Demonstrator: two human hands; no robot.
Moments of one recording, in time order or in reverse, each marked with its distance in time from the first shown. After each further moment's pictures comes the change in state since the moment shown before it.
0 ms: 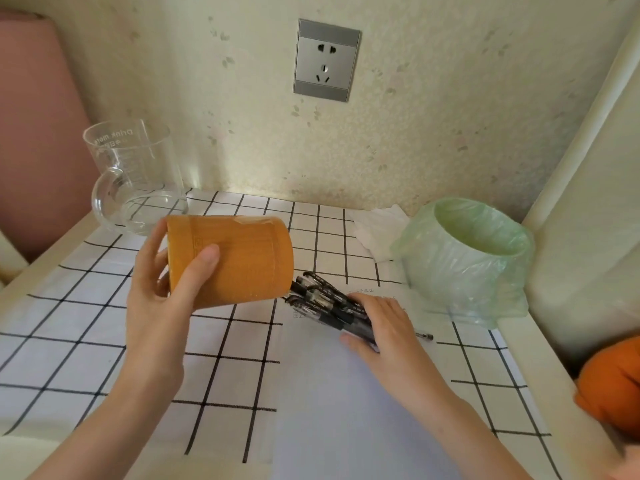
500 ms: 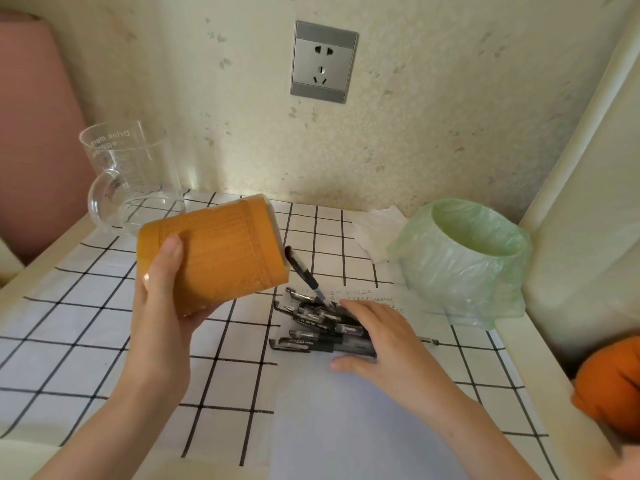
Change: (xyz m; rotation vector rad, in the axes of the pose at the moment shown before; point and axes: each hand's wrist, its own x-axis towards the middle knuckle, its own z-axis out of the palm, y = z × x) left_hand -0.002 0.000 0.004 -0.178 -0.020 -0.104; right_hand 0.000 0.001 -0.010 -0.079 -0.168 -0.026
